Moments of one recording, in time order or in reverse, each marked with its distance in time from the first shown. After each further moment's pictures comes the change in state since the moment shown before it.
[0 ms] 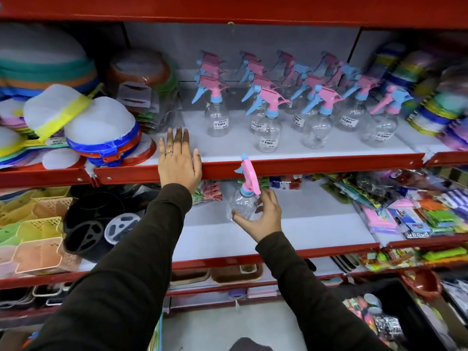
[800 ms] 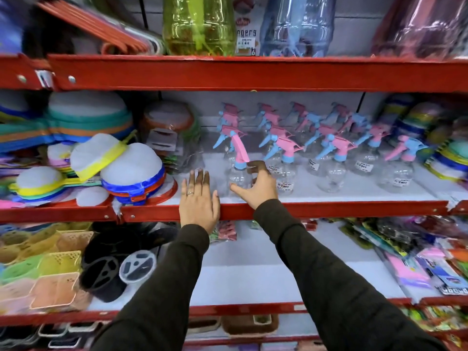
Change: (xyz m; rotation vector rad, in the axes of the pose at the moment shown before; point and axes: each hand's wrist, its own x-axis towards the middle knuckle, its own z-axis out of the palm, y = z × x) left_hand 0.004 -0.004 0.006 0.040 0.014 0.033; right_hand 0.142 -0.086 0.028 -0.067 0.010 -0.151
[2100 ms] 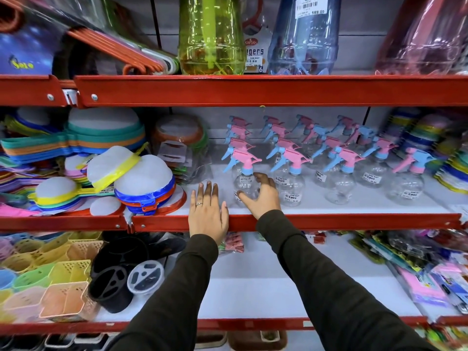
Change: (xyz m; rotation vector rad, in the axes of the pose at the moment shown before) left_hand -0.003 0.004 -0.008 0.021 -0.080 -0.029; right_hand -0.001 -0.008 0.006 -0.063 -0.039 0.060
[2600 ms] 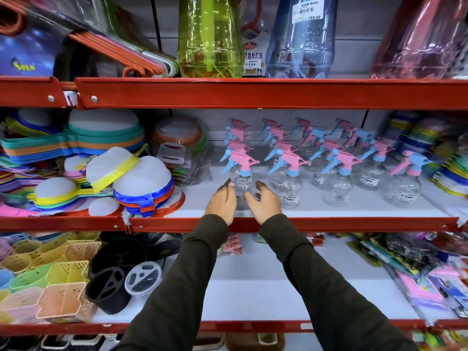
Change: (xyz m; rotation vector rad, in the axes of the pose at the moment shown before) left_hand 0.027 0.037 -0.032 -0.858 -0.195 -0.220; right_hand -0.007 -0.003 -0.011 0.069 -0.116 0.129
